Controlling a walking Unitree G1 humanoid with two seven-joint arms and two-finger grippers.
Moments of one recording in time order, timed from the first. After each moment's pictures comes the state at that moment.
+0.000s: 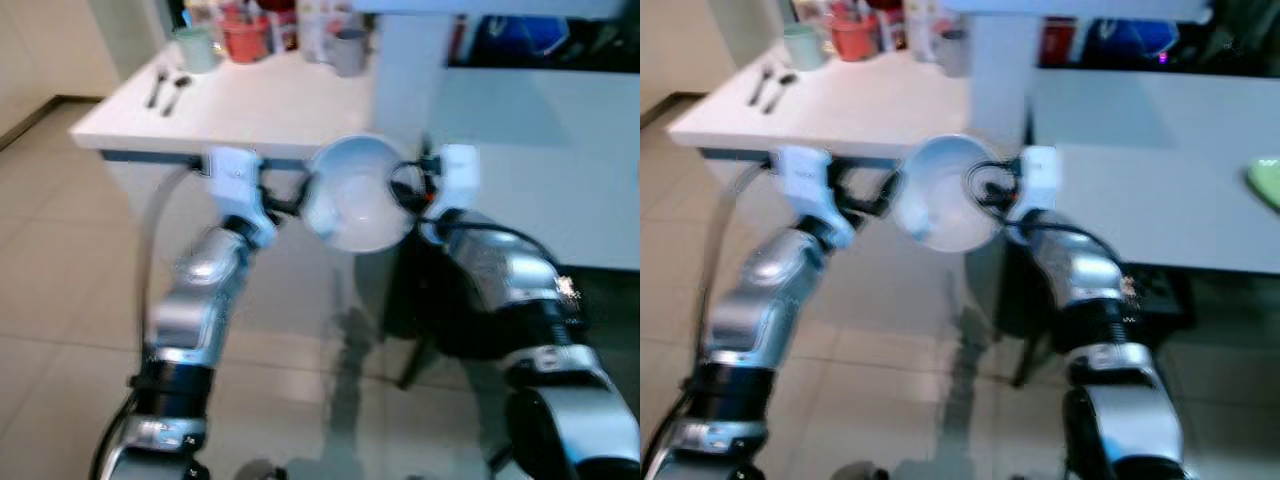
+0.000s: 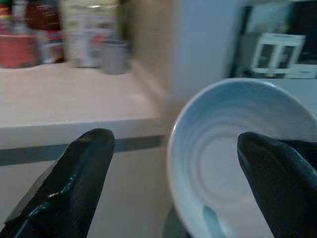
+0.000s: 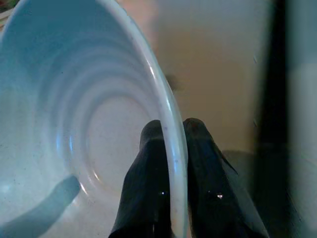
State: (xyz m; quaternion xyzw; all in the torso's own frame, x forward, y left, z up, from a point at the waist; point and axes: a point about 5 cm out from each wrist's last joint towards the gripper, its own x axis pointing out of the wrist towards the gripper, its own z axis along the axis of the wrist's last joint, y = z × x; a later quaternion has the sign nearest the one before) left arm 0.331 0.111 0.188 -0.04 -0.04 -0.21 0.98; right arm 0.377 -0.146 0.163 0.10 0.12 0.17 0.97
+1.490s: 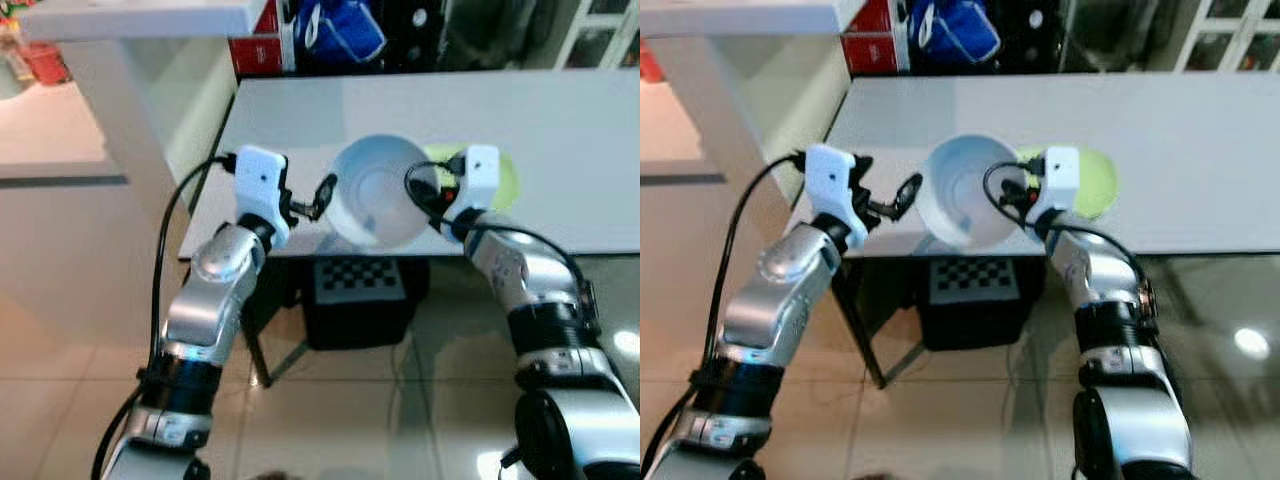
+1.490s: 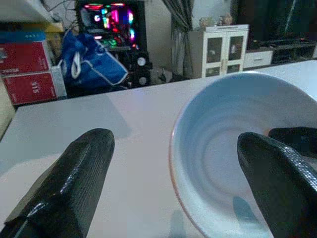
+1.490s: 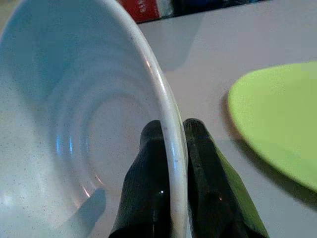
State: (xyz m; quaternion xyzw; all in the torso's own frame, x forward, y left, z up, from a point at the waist) left arm 0.333 0.109 0.188 0.01 -0.05 -0.21 0.98; right arm 0.375 -0.146 0.163 0.09 0.11 0.17 0.98
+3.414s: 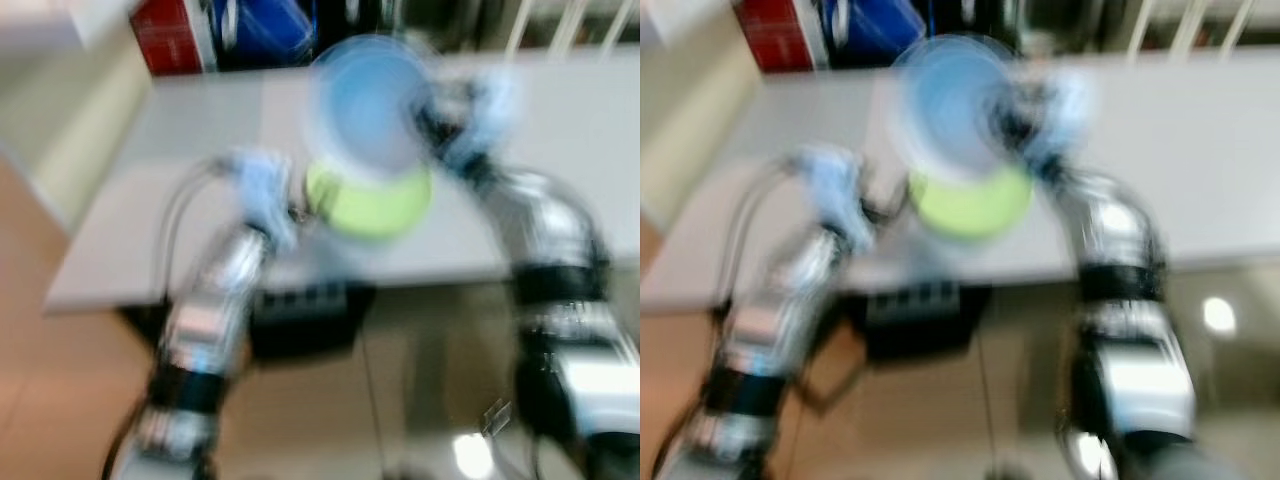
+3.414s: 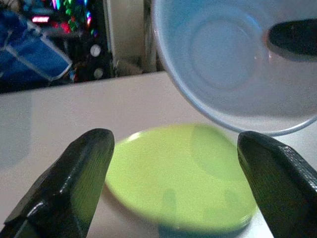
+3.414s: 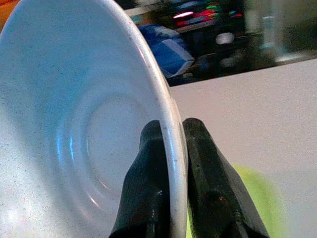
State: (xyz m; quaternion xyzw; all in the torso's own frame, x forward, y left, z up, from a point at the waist) left arm 0.330 0.094 0.186 0.00 -0.04 -0.22 0.98; right arm 0.393 -0.158 0.231 0.13 -0.01 0.17 0.98
